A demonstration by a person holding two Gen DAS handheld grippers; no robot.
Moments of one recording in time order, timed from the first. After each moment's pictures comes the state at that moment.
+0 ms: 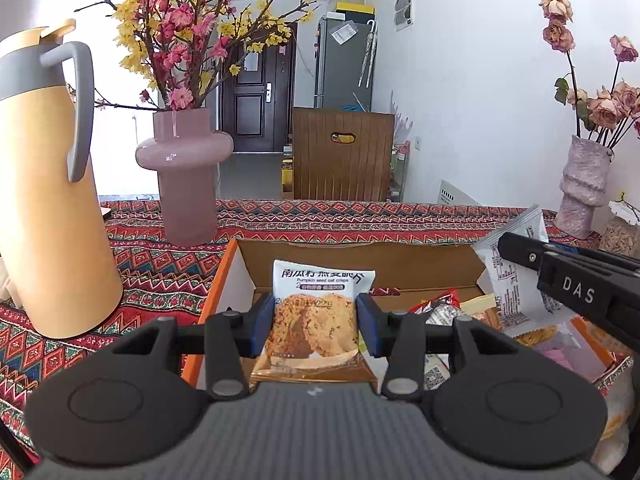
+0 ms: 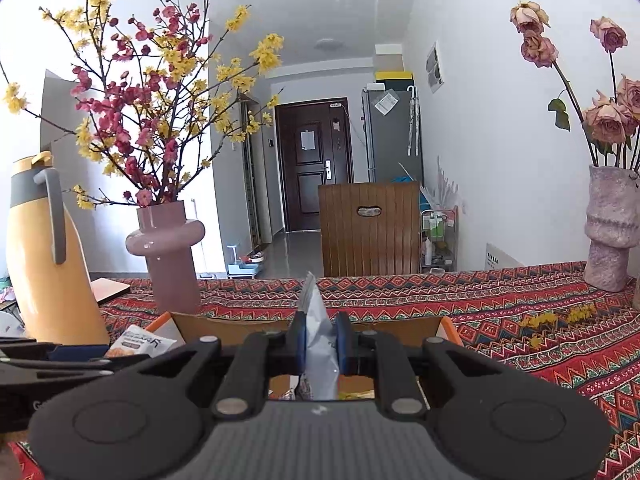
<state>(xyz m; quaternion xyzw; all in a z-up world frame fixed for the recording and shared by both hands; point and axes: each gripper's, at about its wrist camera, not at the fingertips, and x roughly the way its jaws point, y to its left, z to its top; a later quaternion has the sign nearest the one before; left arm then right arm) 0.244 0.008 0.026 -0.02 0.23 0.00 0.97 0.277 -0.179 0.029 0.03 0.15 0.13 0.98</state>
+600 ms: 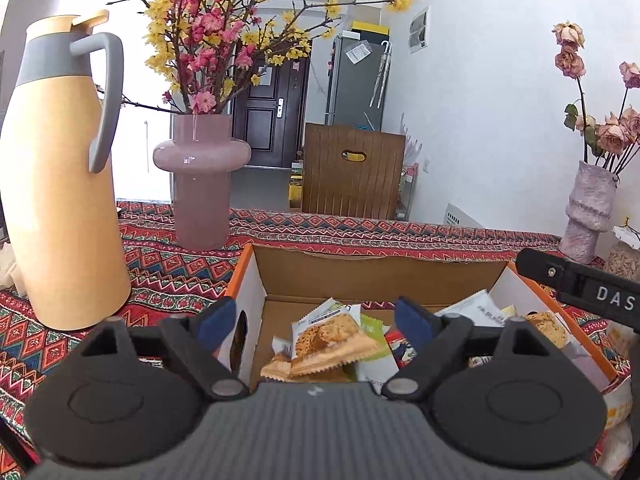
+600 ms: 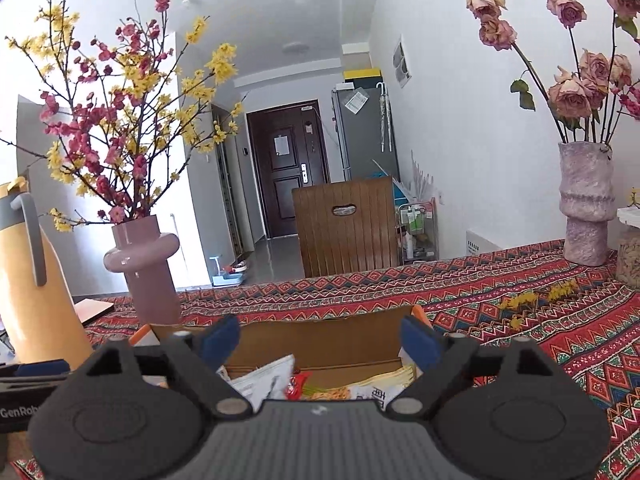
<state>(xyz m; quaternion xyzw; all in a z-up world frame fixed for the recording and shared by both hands) 0.234 0.022 0.022 -0.05 0.20 0.02 0.98 0.274 -0.200 0.023 0.08 0.14 0.09 0.98</state>
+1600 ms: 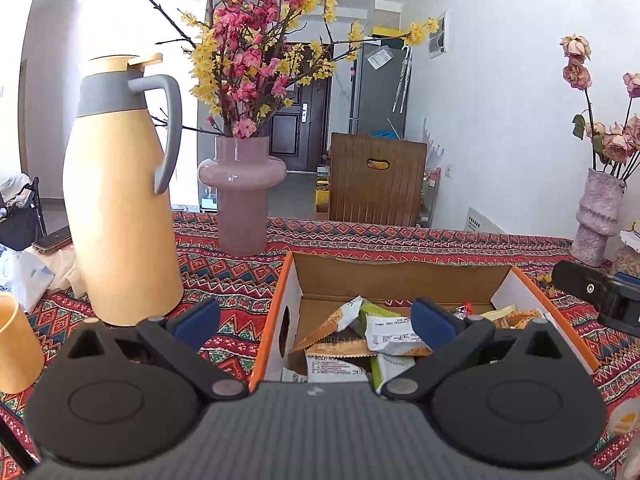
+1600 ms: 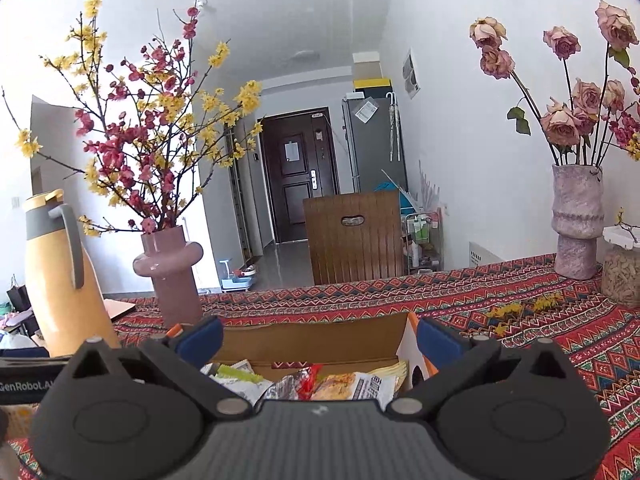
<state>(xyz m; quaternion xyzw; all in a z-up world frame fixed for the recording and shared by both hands) 0.176 0.028 0.054 -0.04 0.20 0.06 0.98 0.214 -0.206 0.051 0.06 0.14 0.11 0.98</state>
